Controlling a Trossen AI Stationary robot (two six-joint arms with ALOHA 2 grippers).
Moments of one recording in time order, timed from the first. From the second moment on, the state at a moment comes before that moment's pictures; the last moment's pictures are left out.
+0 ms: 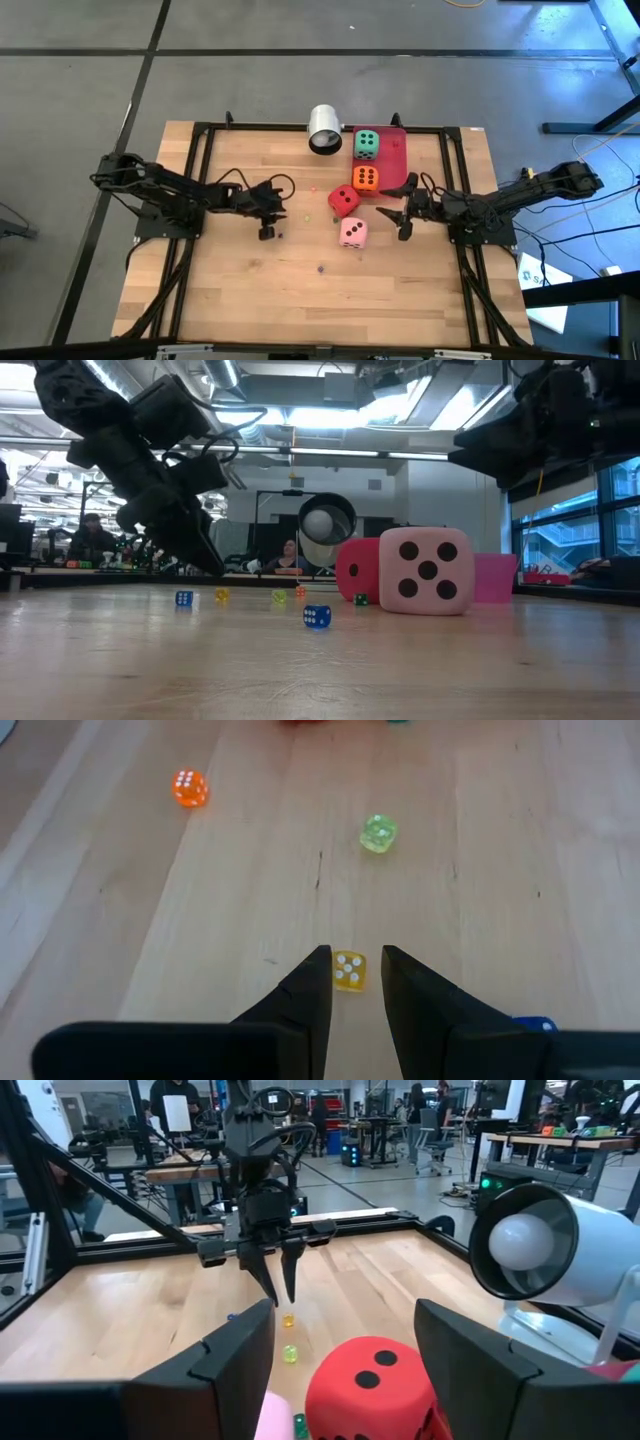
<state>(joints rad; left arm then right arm) 0.06 1.33 0.43 0.18 -0.08 -0.04 0.19 0.90 0.12 0.73 0.38 0.07</state>
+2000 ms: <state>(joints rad) 0.08 1.50 0.45 0.28 -0.03 -0.01 0.18 0.90 0.12 0.73 0.38 0.05</state>
